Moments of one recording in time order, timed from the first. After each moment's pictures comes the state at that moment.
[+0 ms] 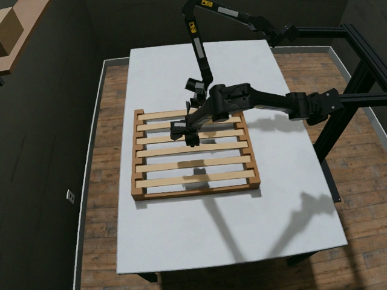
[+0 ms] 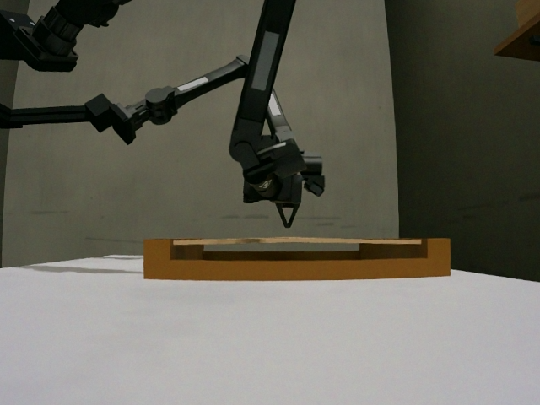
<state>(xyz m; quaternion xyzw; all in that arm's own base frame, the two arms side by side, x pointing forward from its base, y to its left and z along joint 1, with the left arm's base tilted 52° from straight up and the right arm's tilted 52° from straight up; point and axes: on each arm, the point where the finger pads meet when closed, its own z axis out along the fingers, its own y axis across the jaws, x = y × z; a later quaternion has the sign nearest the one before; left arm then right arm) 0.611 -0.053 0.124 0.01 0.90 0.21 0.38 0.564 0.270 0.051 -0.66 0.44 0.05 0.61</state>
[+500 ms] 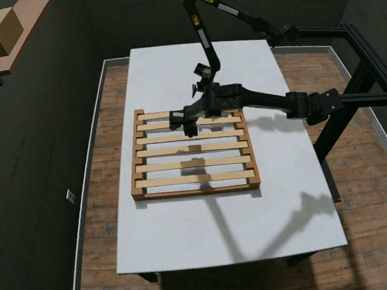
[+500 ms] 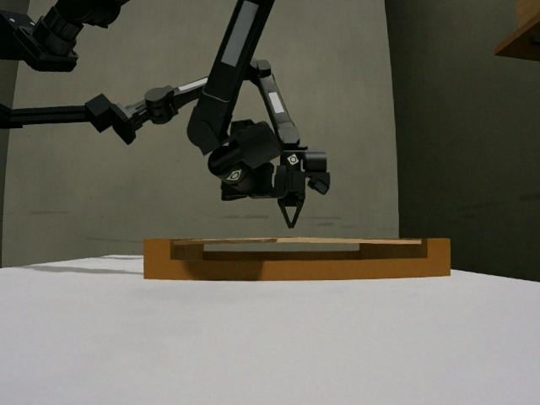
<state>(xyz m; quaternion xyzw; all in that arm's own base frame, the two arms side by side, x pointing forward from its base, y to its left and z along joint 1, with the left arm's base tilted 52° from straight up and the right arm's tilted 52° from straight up) 0.624 -0.111 0.101 0.01 0.90 0.20 0.39 0.522 0.147 0.070 -0.62 0.44 0.02 0.65</state>
